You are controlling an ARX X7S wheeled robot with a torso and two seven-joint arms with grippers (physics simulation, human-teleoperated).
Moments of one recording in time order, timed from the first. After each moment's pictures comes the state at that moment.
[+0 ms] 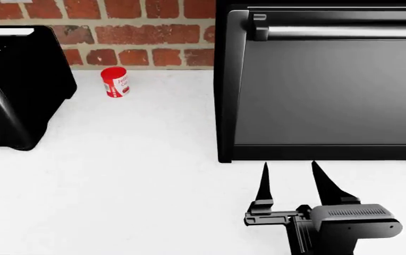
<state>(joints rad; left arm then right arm) -1.97 -0.47 0.44 -0.03 -1.08 -1.09 -0.51 -0.03 0.39 -0.32 -0.46 0.24 0.04 0.41</state>
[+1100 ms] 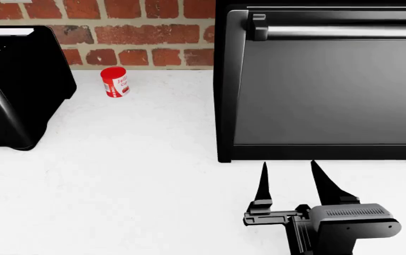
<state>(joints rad) -2.33 -0.11 0.26 -1.27 -0.13 -0.82 -0.04 -0.02 0.40 -0.33 -0.46 0.24 0.03 0.42</state>
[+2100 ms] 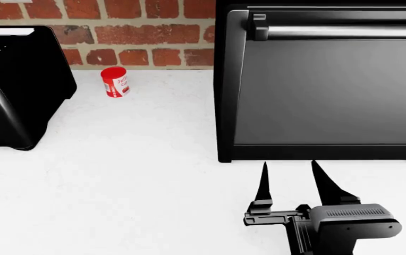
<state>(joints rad) -2.35 -0.08 0.17 -1.28 0.04 -0.86 0.00 -0.02 0.41 -0.34 -0.46 0.24 0.03 0.43</state>
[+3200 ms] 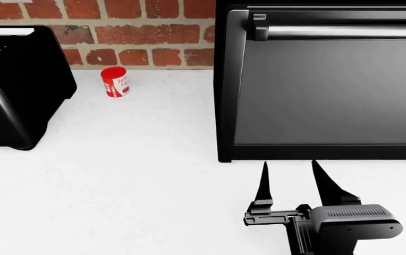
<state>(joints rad) -2.32 -0.01 0.12 -0.57 0.00 -1.08 0.24 -0.01 0.41 -0.35 -0.45 0.24 0.01 0.44</state>
